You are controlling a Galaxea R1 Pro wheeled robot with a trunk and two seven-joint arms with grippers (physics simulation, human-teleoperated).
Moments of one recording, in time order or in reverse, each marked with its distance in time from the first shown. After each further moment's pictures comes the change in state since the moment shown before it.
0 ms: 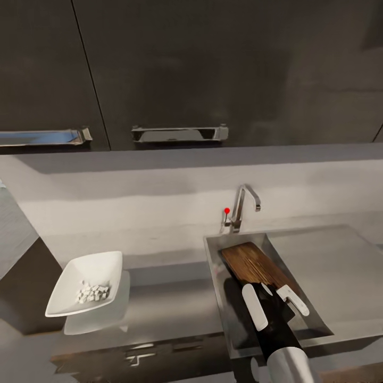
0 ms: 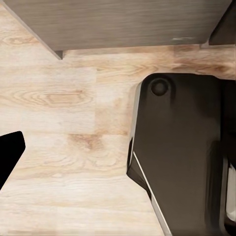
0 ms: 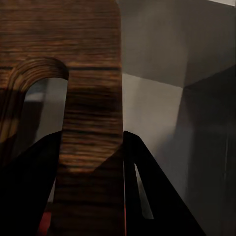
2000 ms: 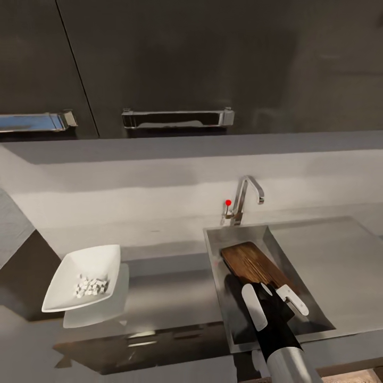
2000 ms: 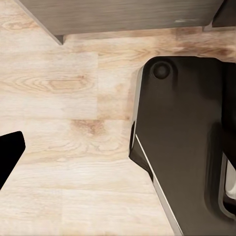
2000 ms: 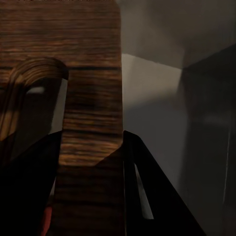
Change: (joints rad) left arm 0.000 0.000 0.000 0.003 0.000 0.000 0.000; right arm 0.000 0.000 0.005 0.000 -0.001 0.000 0.001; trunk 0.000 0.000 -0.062
